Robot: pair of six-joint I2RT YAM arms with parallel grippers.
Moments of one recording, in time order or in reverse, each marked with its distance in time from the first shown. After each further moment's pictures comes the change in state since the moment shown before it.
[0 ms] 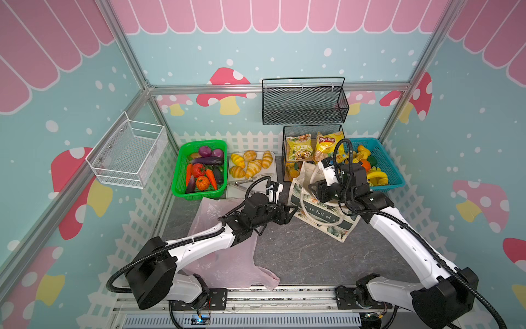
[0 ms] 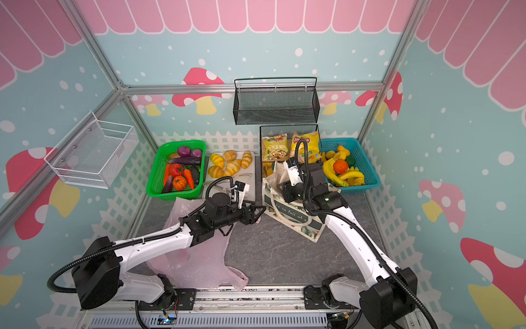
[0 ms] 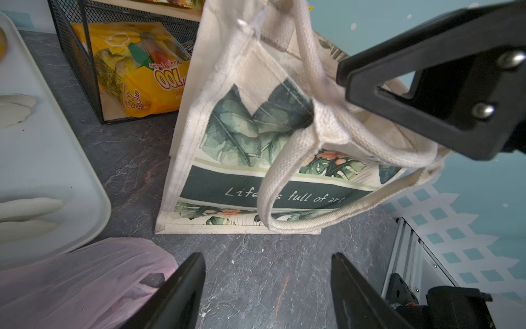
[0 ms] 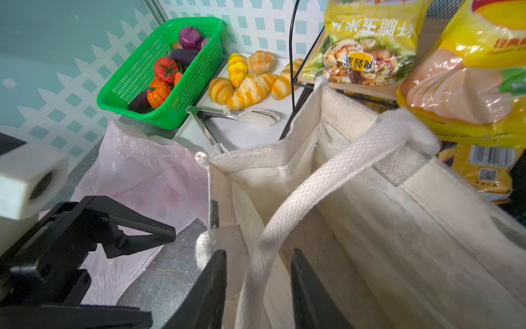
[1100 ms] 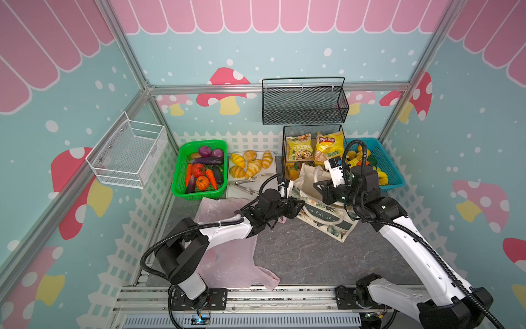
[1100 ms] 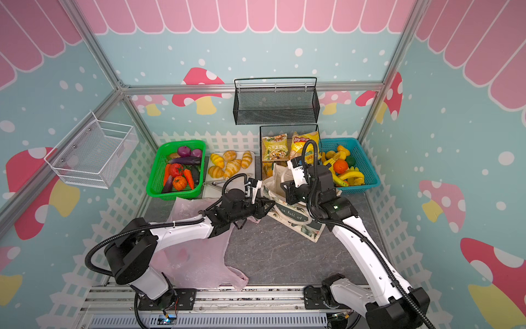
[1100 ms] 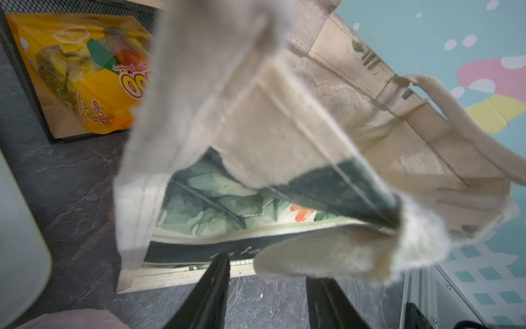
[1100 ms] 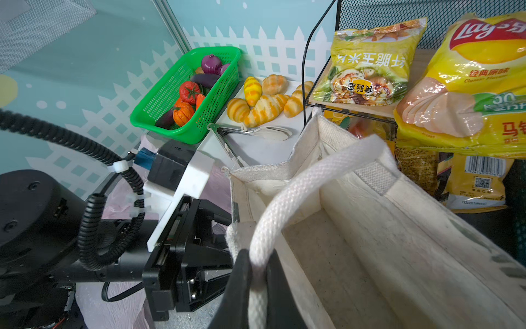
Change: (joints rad) left arm 0.000 0.276 0.117 0.199 0.026 -0.021; right arm 0.003 -0.127 0.019 -0.031 -0.029 0.044
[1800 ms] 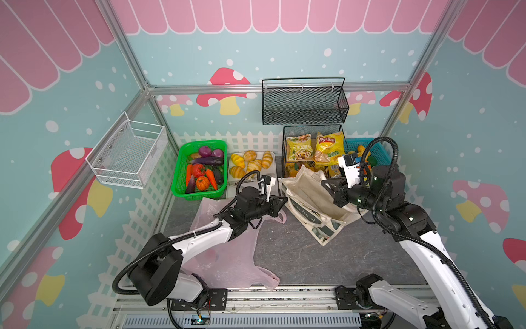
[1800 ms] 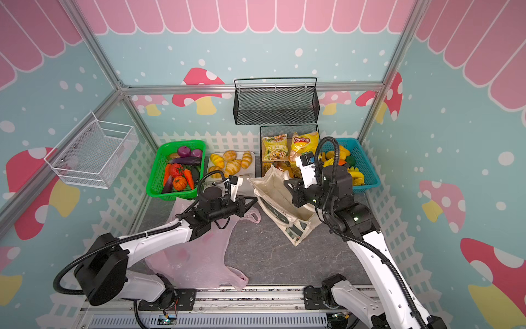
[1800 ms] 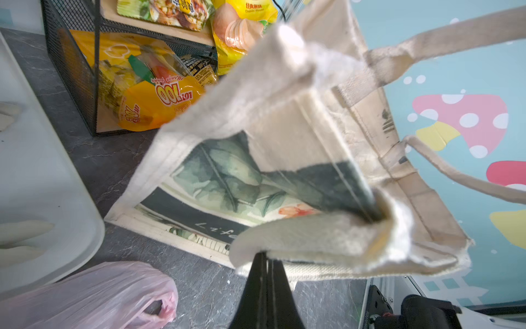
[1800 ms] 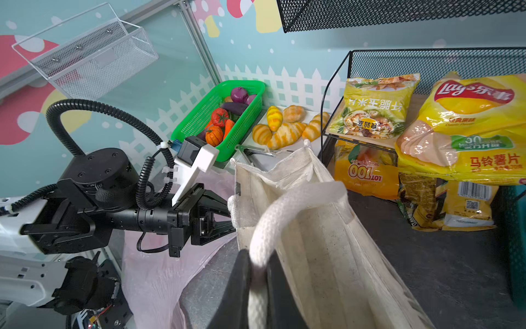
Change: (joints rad) left arm 0.137 -0.284 -0.151 -0.094 0.168 -0.037; right arm 0.000 -0.119 0.134 -0.134 -0.071 0.040
